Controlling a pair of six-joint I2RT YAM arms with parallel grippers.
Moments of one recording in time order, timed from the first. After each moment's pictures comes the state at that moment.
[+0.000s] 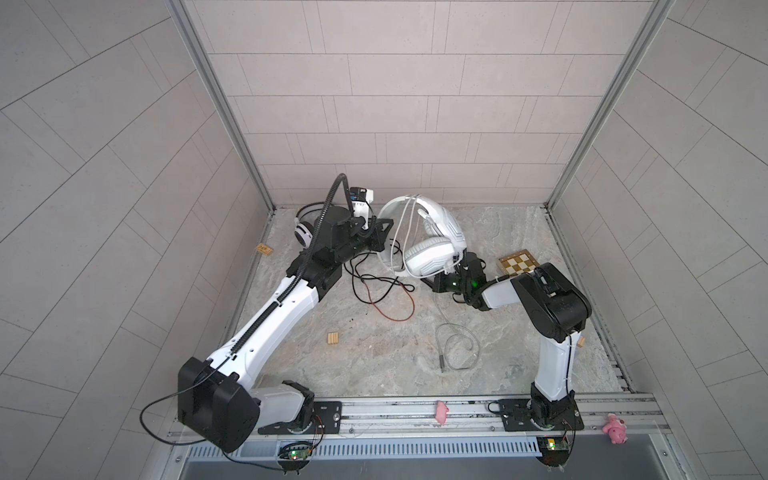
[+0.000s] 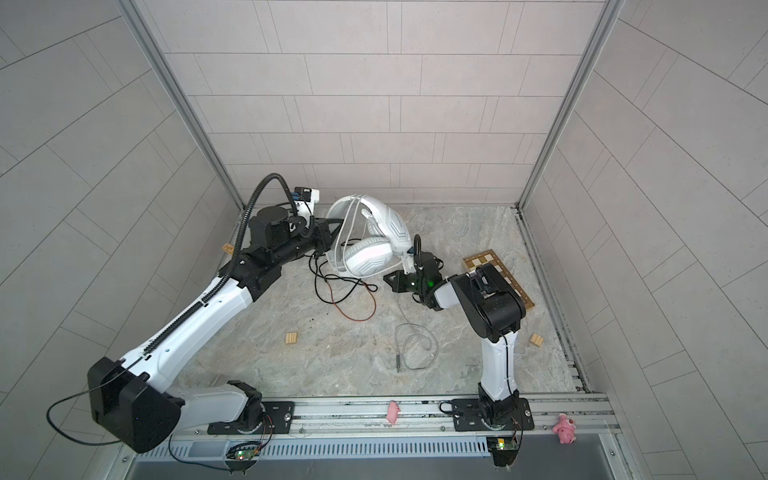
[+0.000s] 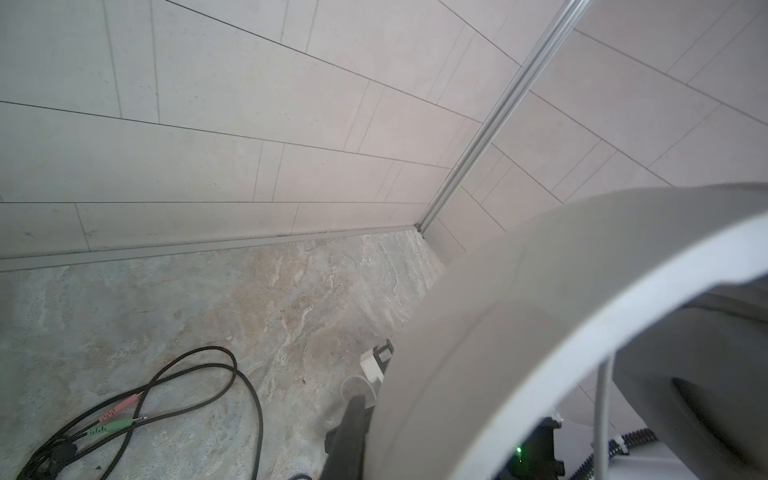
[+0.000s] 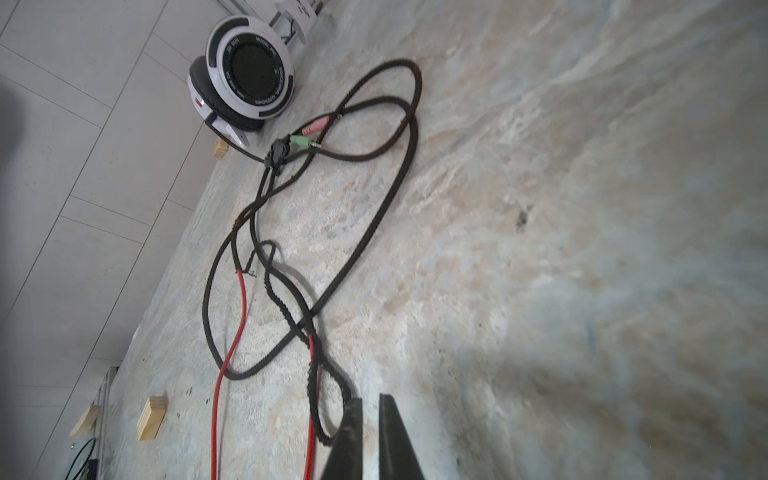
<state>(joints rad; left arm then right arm) -0.40 1.28 1.16 -0.10 0.29 -0.41 0.38 1.96 0.82 0.61 -0.51 0.51</state>
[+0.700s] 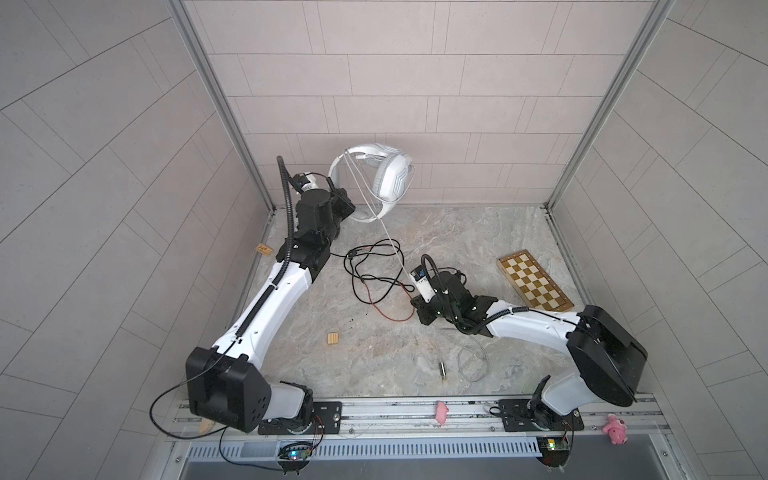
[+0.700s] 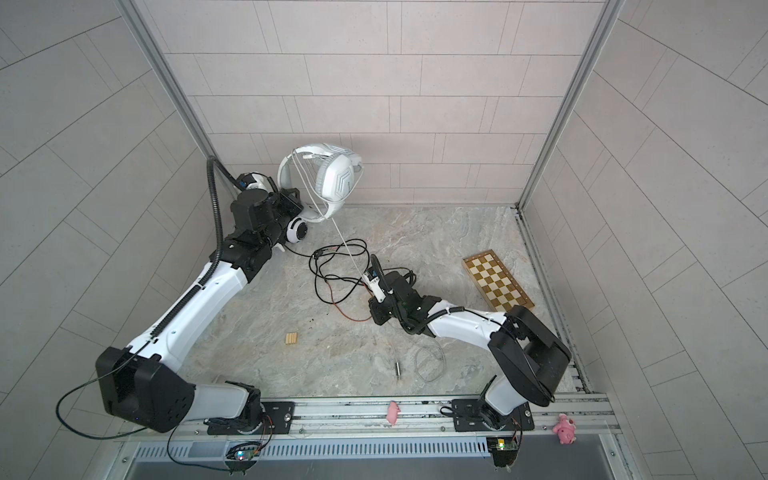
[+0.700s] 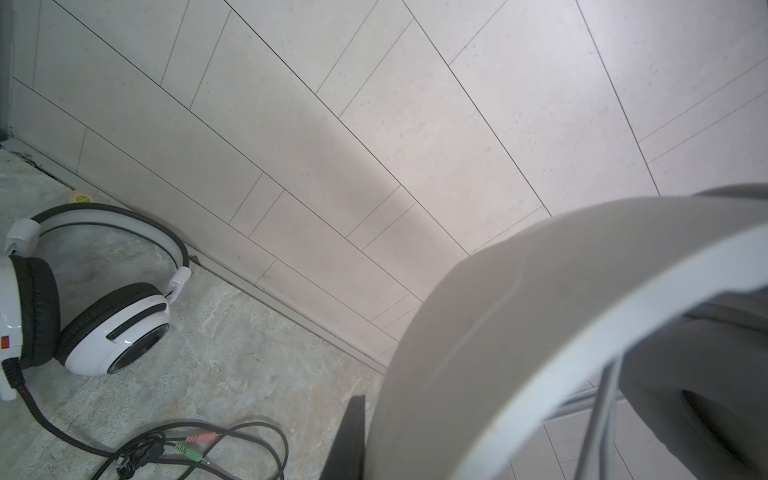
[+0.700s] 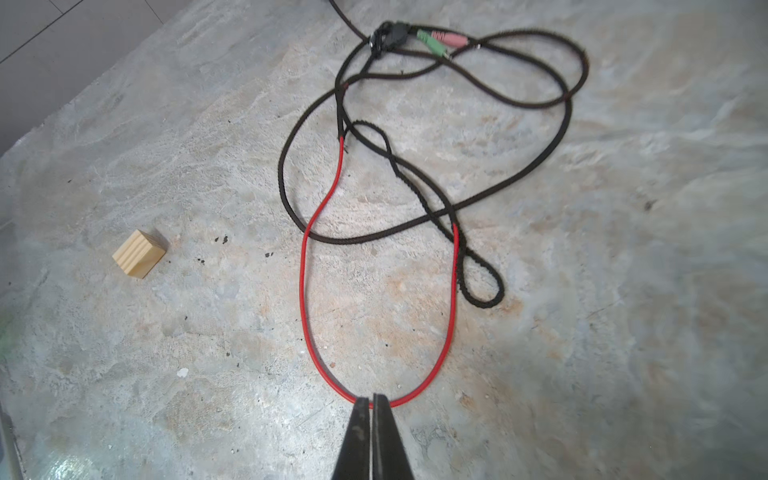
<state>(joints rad) -0.26 1.39 1.31 -0.07 -0.19 -0.81 0.80 1.49 0.81 -0.01 -0.01 0.17</state>
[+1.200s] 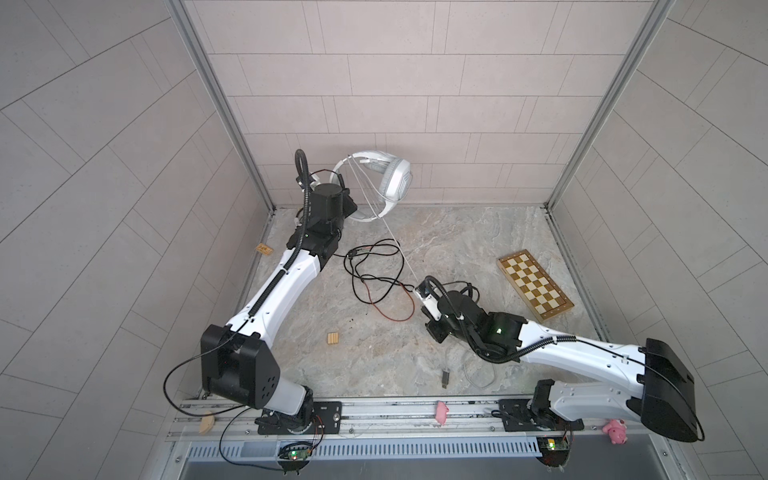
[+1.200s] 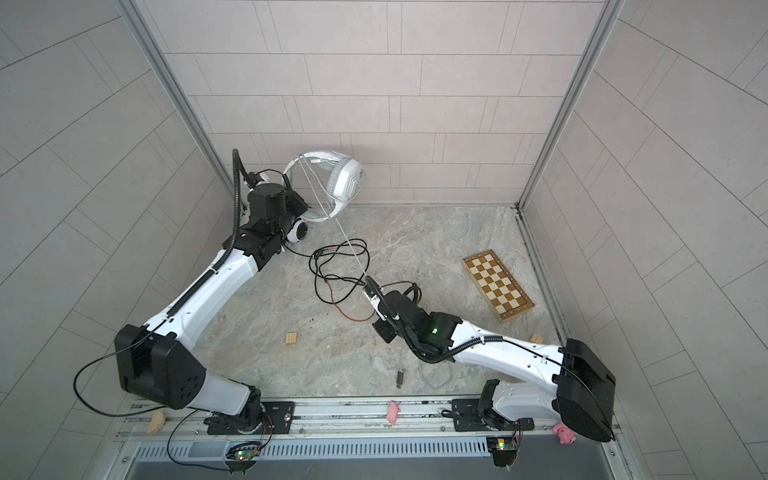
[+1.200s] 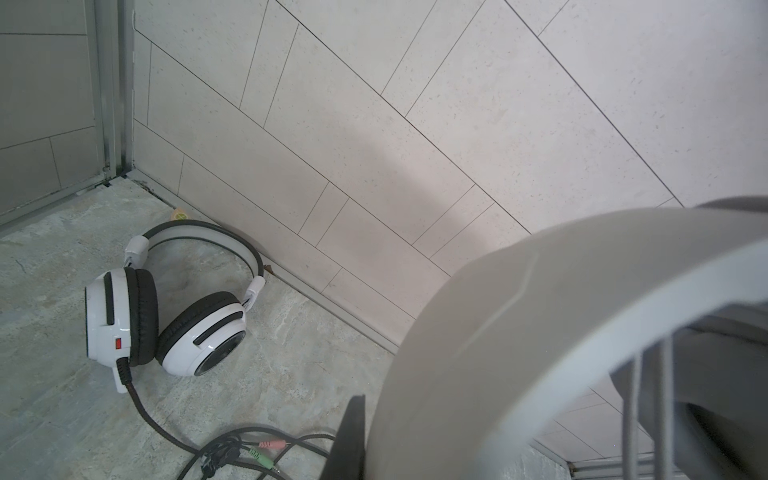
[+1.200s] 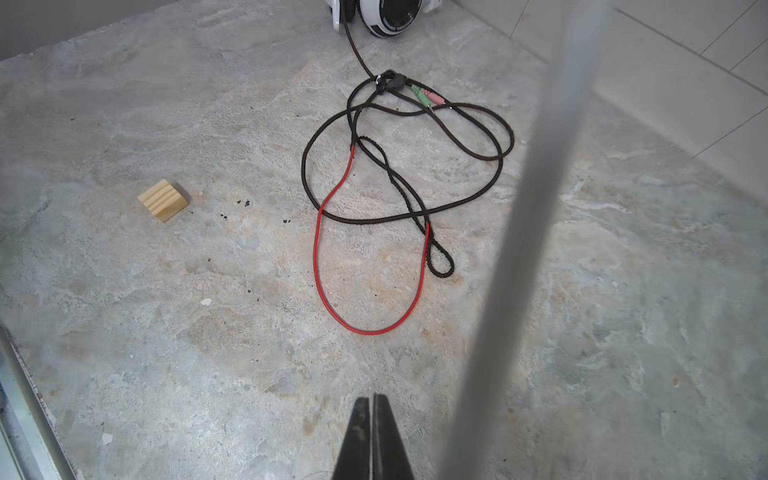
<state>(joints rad) -0.28 1.48 1.37 -0.17 -0.34 -0.72 1.01 1.20 0.79 -0.27 0.27 0.09</state>
